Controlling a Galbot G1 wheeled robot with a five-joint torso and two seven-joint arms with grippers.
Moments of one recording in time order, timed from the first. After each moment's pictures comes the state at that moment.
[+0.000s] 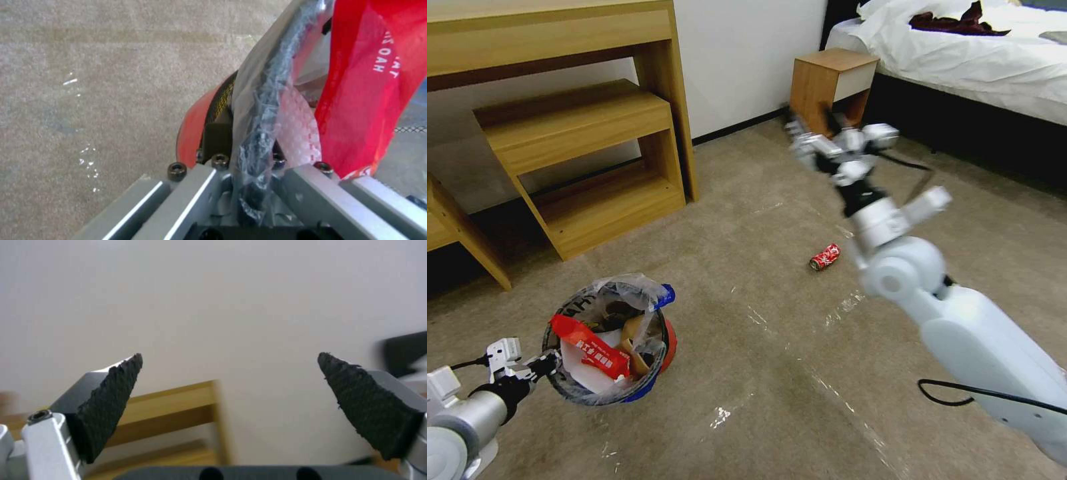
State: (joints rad) left arm 1.69 -1.11 -1.05 -2.15 -1.16 0.63 -0.13; right arm -0.74 0.88 0.24 1.96 0.97 0.24 0.09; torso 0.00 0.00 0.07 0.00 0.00
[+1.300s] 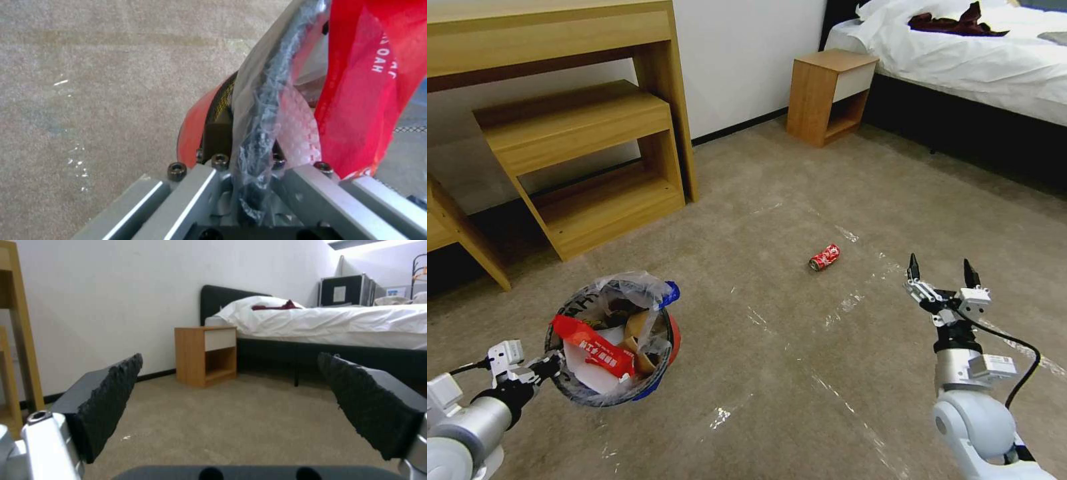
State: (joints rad) left arm 1.71 -1.17 -1.05 -2.20 -1.12 0.63 -0.11; right arm -1.44 1.13 0.60 1.94 0.37 0.32 0.25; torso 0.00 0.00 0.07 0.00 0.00
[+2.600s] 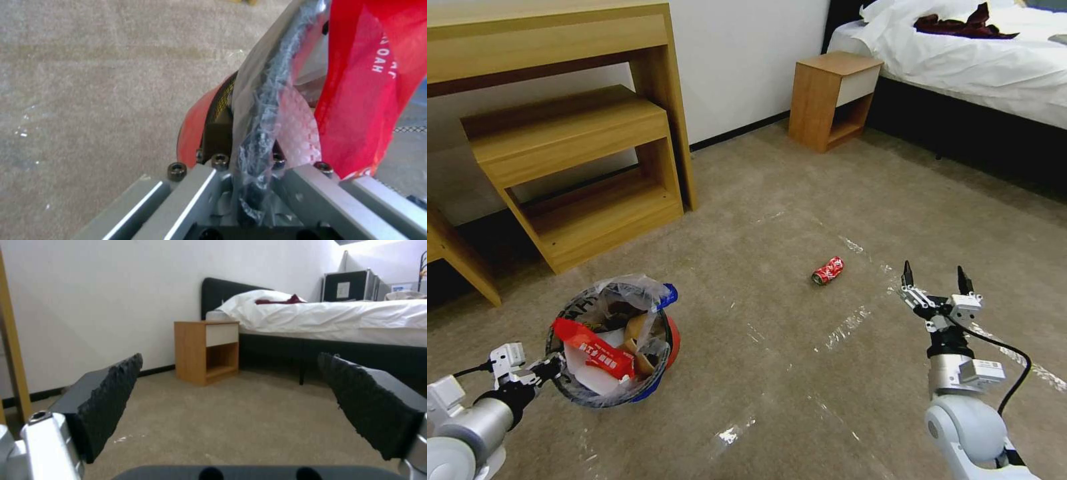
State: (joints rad) left arm 1.70 -1.17 -1.04 -2.17 -1.11 0.62 -0.10; right arm -1.44 1.15 0.59 1.92 0.34 0.32 0.25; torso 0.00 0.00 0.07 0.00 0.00
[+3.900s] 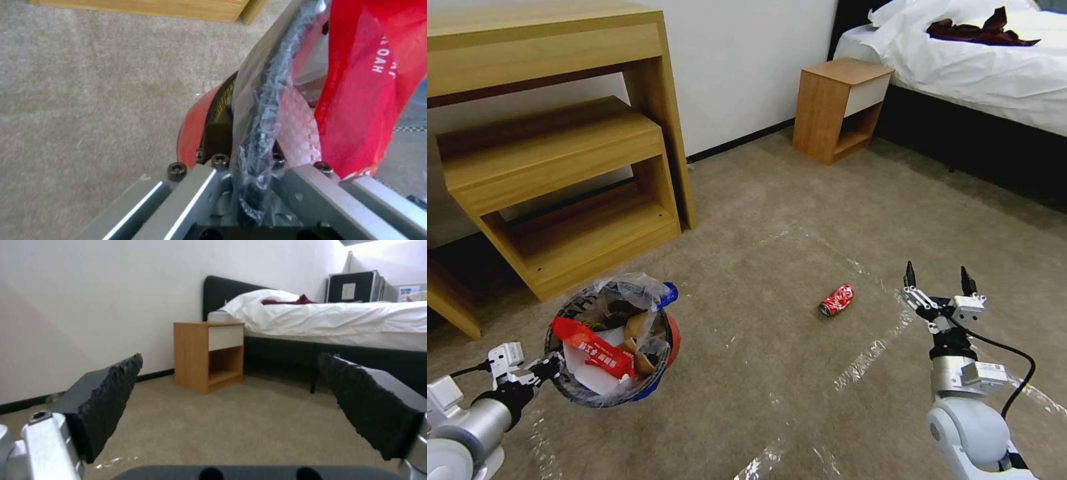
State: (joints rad) left arm 1.71 -1.17 -1.05 -2.18 -1.12 0.61 -0.10; right arm -1.45 1.16 0.60 1.93 0.32 0.32 0.24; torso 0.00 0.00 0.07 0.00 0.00
